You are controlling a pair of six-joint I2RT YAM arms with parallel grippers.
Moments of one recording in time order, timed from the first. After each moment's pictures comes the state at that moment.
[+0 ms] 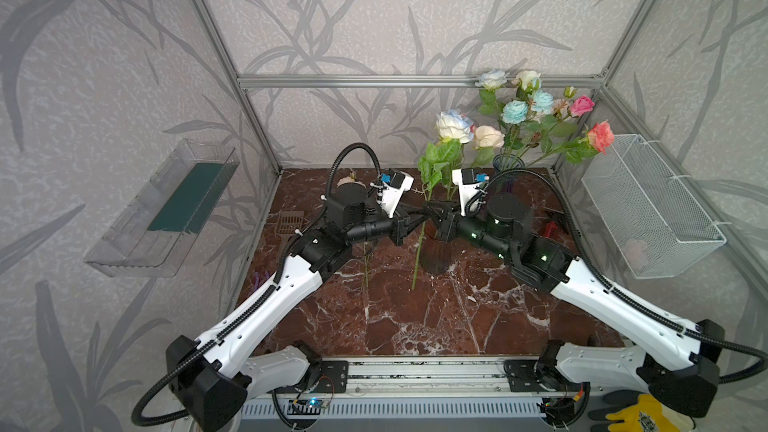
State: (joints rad) left arm -0.60 1.17 1.13 -0.16 0.56 -0.27; right arm 0.86 1.19 1.20 -0.16 0.03 0.51
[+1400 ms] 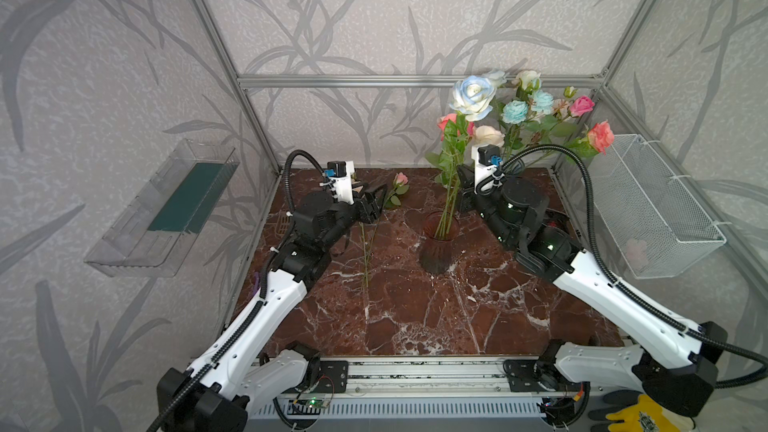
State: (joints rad) left arm -0.38 1.05 0.95 0.04 0.18 -0.39; right arm 0.79 1.23 1.27 -0.09 0.42 0.03
